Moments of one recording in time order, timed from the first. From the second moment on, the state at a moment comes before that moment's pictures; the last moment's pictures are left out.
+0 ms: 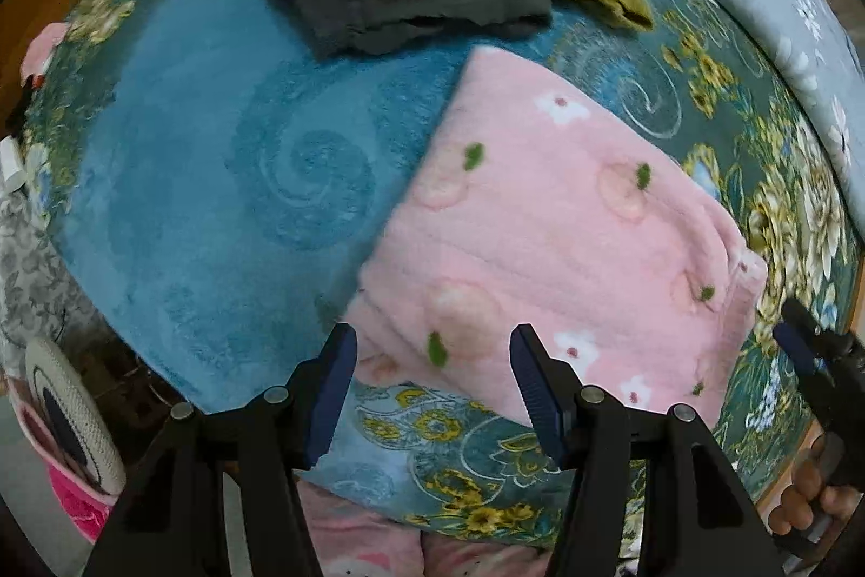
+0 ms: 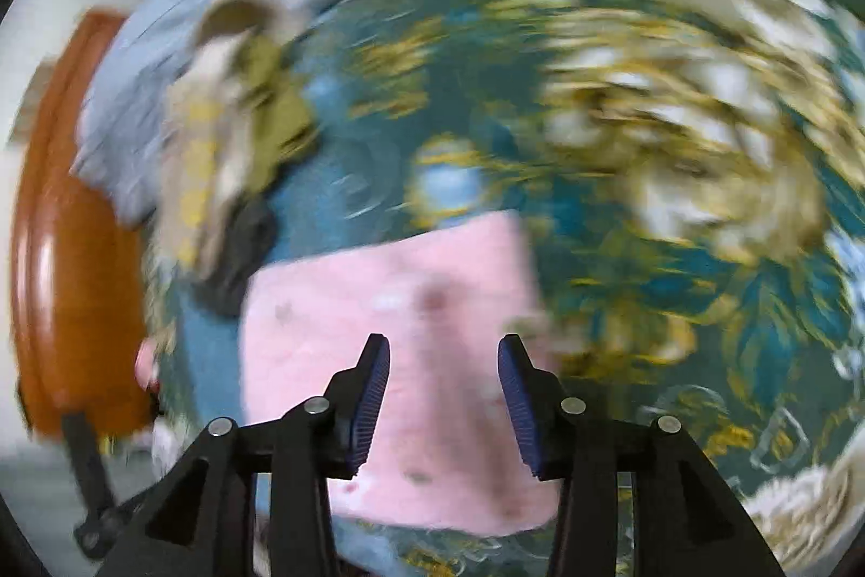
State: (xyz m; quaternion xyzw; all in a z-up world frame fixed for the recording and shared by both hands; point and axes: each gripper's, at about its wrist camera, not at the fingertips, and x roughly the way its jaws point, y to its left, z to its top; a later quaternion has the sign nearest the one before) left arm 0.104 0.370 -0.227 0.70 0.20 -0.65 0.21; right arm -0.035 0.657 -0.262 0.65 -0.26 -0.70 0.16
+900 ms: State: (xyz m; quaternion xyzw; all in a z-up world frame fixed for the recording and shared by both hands) left arm 0.095 0.373 -0.266 0.71 0.21 -0.66 0.14; right arm -0.012 0.612 -0.253 0.65 -0.15 -0.71 0.22
